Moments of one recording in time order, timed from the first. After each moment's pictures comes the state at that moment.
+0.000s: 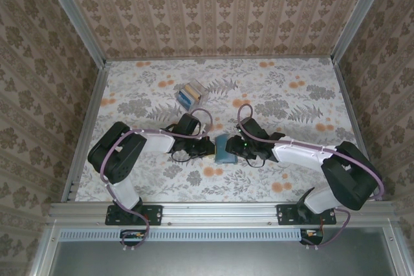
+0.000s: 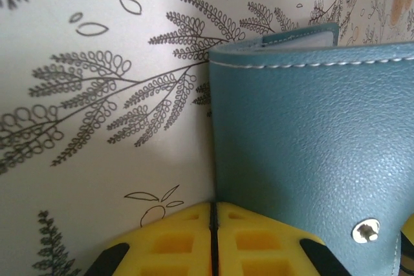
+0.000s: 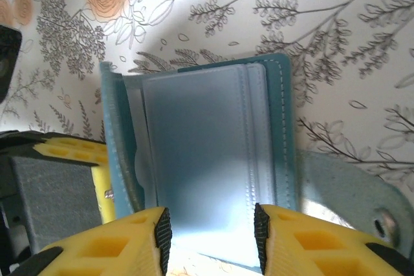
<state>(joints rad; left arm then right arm) -0.70 1.75 0.74 0.03 0.61 -0.75 0.68 1.46 0.70 -0.18 -0.12 0.94</state>
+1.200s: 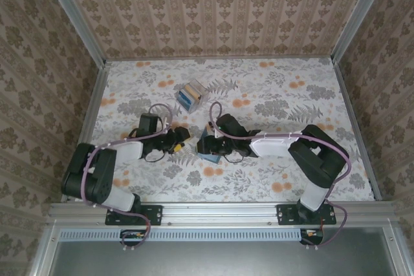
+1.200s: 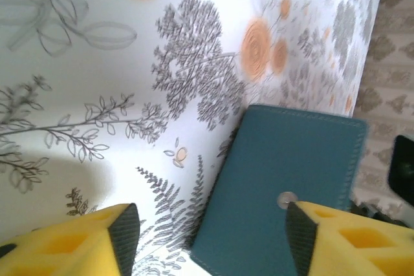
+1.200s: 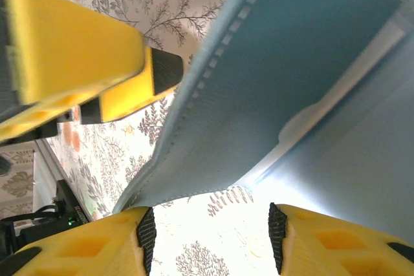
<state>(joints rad) -0.30 1.44 0.50 0.10 0.70 -0.84 0.78 1.74 0.88 0.09 -0.39 0.80</state>
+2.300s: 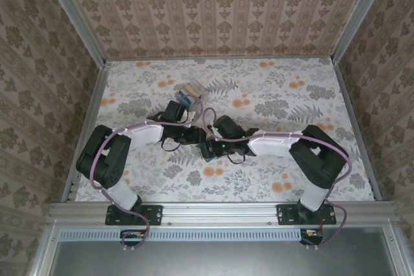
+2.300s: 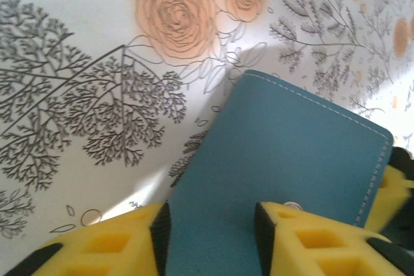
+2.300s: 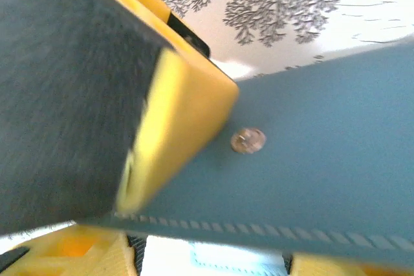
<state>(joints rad) -0.54 1.65 0.84 -0.24 0.53 -0.45 0.78 1.71 0.88 -0.07 -0.23 0.53</state>
